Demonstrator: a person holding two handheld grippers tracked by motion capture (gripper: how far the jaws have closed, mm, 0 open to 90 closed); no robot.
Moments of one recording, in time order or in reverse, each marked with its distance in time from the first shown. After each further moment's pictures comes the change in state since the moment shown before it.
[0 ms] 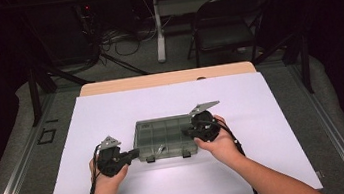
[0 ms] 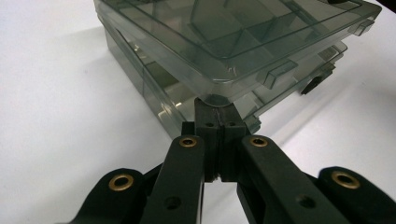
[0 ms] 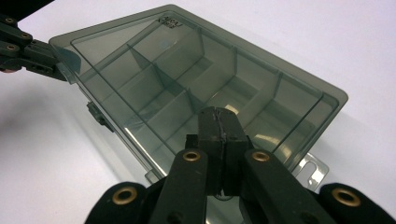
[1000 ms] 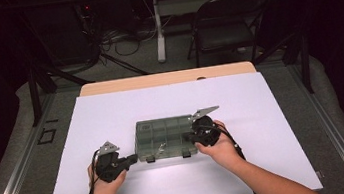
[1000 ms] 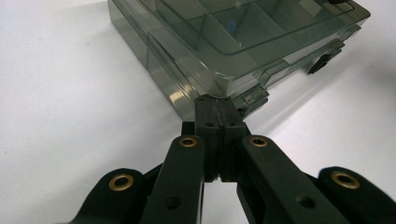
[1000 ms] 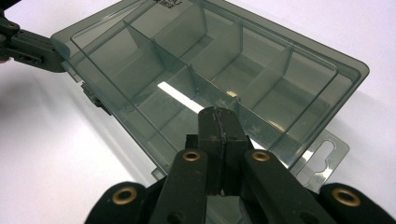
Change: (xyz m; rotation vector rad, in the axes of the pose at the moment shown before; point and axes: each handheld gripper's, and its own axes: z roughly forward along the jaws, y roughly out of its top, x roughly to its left) left arm 0.002 -0.013 -0.002 0.032 0.007 -0.003; right arm -0.001 -0.014 0.008 0.032 0.013 0.011
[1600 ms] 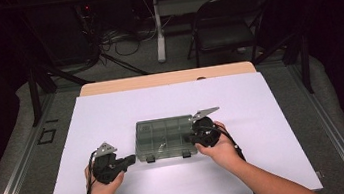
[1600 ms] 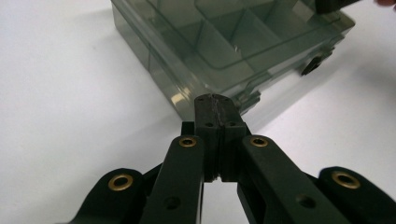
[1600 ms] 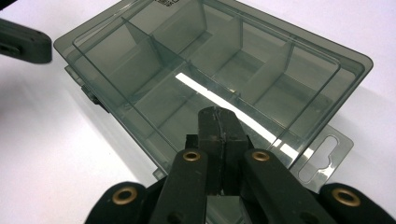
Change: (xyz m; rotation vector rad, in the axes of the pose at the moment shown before) left arm -0.004 0.005 -0.015 -0.030 0.009 0.005; right arm -0.001 -0.004 0.002 0.002 0.001 0.004
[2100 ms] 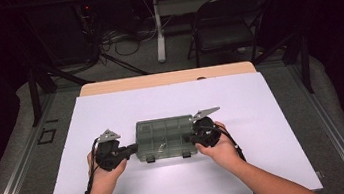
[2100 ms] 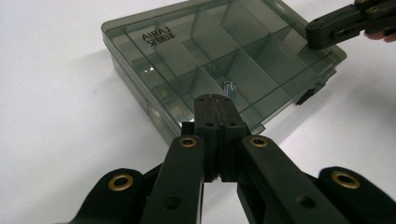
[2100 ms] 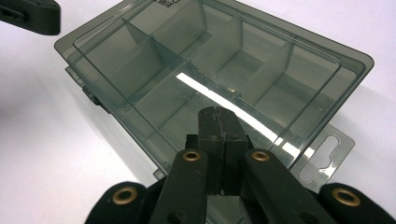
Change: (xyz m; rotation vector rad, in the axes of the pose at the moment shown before) left arm -0.001 0.034 0.011 0.042 -0.002 0.025; right arm -0.001 -0.001 0.001 -0.011 0.008 0.006
